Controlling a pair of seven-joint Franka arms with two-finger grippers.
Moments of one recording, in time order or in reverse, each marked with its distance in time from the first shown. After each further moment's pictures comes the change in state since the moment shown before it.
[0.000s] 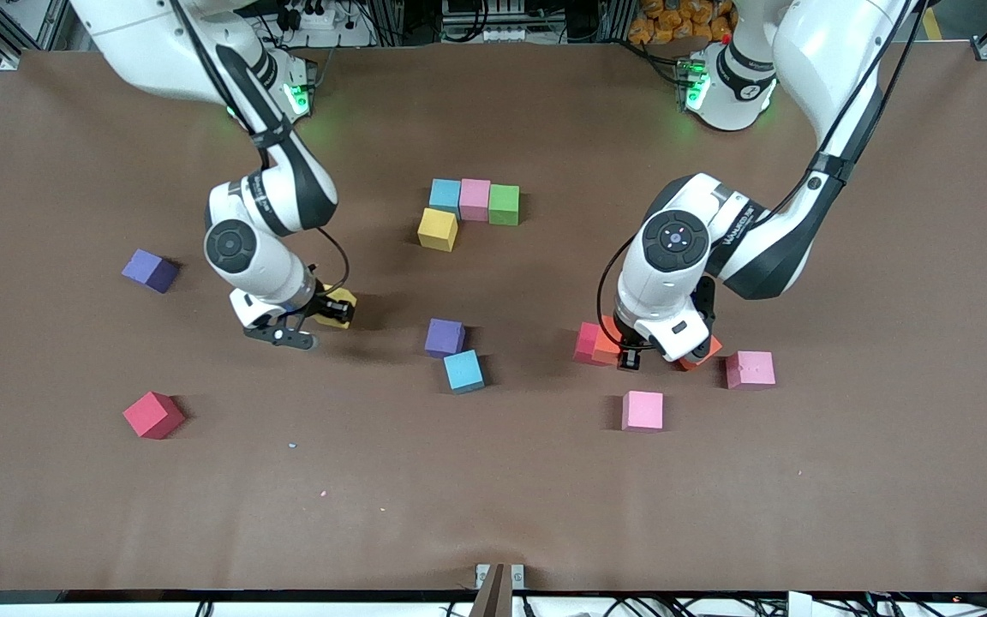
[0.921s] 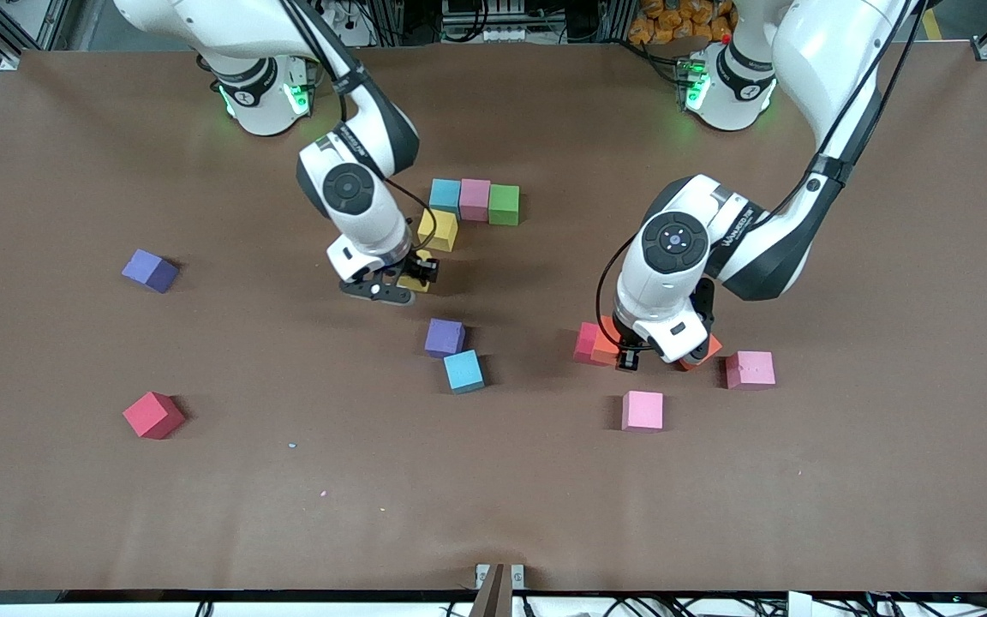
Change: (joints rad) left arm -0.001 0.005 -0.001 0.023 -0.022 0.000 0.019; right arm 0.286 0.020 0.006 0.018 -0.003 0.053 0.302
